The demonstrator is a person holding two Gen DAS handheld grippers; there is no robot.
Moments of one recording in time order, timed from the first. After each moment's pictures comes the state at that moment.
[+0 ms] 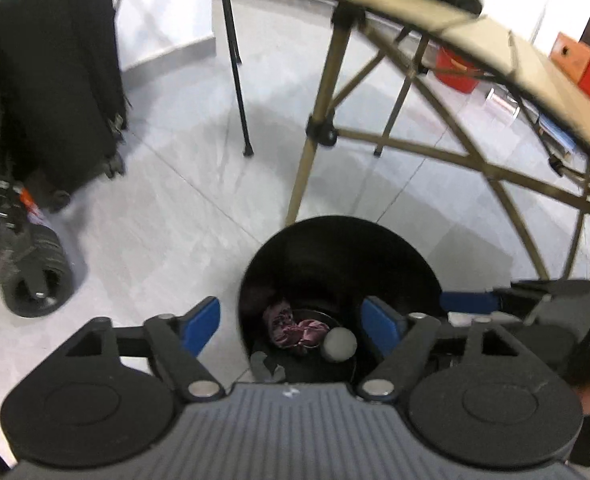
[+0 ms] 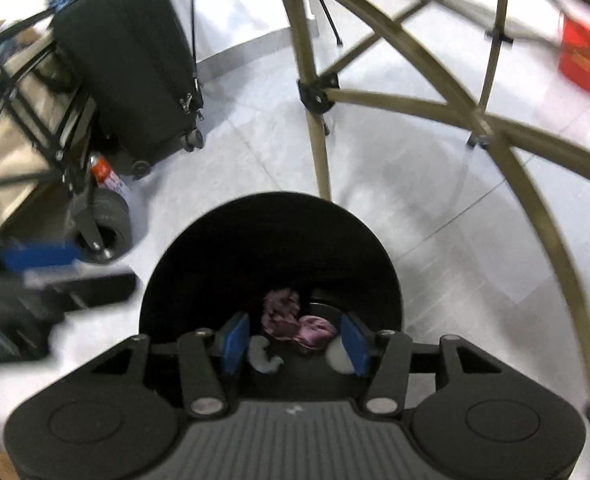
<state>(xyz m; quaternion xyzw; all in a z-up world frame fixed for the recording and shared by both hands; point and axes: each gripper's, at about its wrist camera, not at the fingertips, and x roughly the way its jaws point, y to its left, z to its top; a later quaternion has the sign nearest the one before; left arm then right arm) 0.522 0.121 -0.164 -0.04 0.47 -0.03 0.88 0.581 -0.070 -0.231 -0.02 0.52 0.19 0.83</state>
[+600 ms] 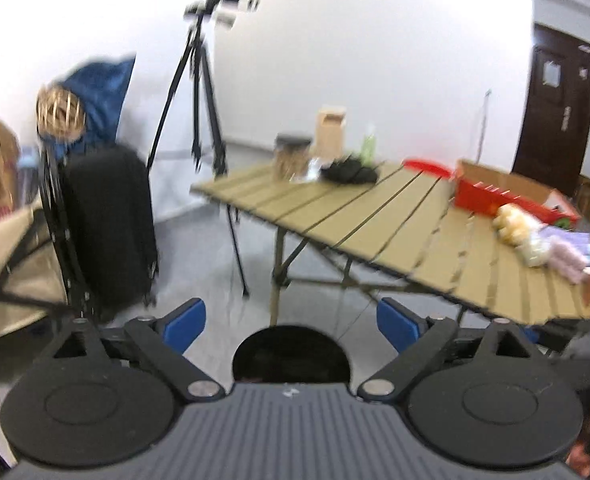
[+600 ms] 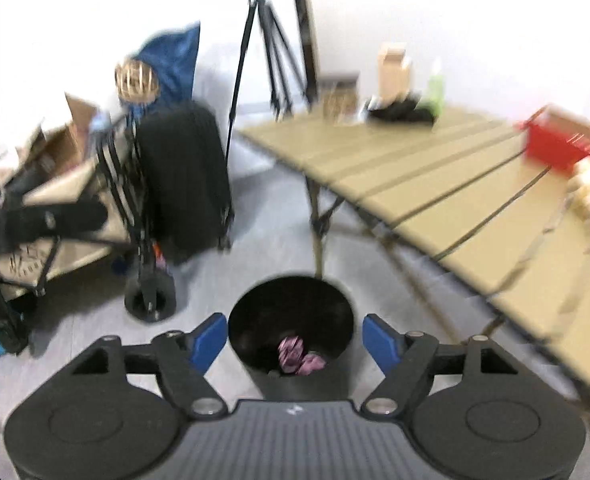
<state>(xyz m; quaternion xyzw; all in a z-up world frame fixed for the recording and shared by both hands) 0.308 0.052 0.019 -0.01 0.24 -0.02 0.97 0.365 -0.159 -0.036 0.01 0.34 0.19 0.92</state>
